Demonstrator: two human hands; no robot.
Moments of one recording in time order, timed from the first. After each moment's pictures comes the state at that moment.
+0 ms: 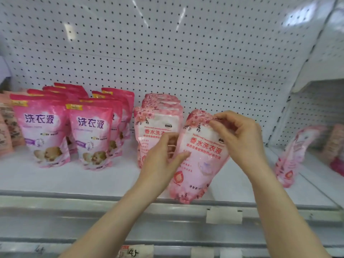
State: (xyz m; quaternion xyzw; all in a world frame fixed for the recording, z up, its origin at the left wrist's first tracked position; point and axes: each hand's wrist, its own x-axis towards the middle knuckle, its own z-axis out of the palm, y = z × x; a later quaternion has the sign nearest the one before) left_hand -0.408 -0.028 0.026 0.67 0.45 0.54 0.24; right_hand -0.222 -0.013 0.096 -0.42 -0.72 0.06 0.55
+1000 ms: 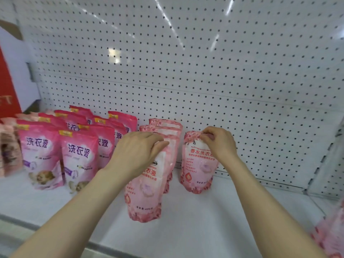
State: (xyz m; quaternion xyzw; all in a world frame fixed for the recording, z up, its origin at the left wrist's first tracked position) left_hand -0.429 0.076 0.097 0.71 0.62 0.26 -0.19; right_hand -0.207 0.215 0.096 -0.50 -0.77 0.04 0.40
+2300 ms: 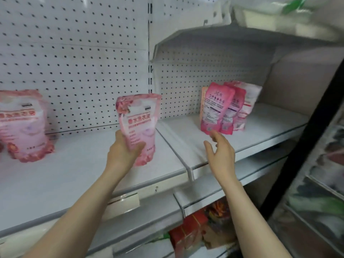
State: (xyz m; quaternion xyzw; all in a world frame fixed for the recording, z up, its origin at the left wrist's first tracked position) left_hand -0.047 0.063 -0.017 0.68 0.53 0.41 0.29; right_hand 0.218 -0.016 -0.044 -0.70 -0.51 -0.06 0.51
